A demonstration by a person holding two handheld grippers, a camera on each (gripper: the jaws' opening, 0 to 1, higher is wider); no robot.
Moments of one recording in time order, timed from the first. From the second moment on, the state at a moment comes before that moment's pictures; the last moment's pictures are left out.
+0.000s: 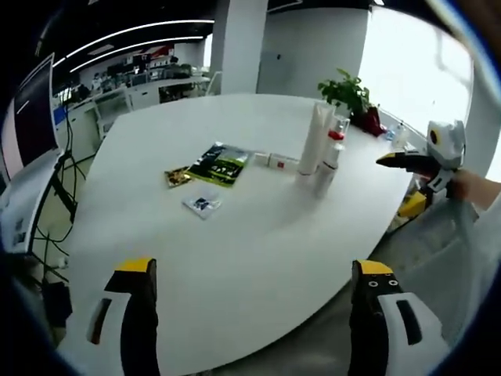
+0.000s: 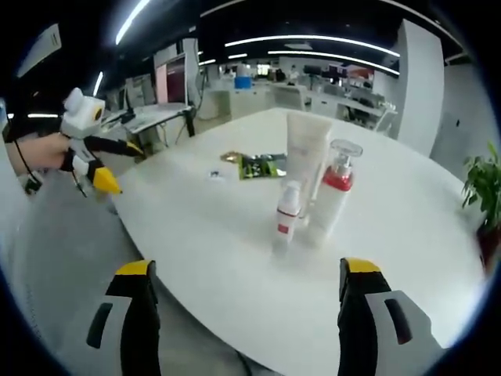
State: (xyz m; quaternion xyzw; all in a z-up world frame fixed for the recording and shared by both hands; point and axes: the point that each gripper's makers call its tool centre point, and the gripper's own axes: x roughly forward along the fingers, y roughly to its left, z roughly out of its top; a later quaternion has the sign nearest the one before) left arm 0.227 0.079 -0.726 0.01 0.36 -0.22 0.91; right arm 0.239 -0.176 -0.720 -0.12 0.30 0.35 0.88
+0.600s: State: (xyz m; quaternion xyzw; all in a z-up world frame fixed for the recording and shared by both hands) left arm 0.257 0.074 -0.736 0.03 0.39 -0.24 0.89; right arm 0.239 -0.178 -0.726 -0.12 0.31 0.35 0.87
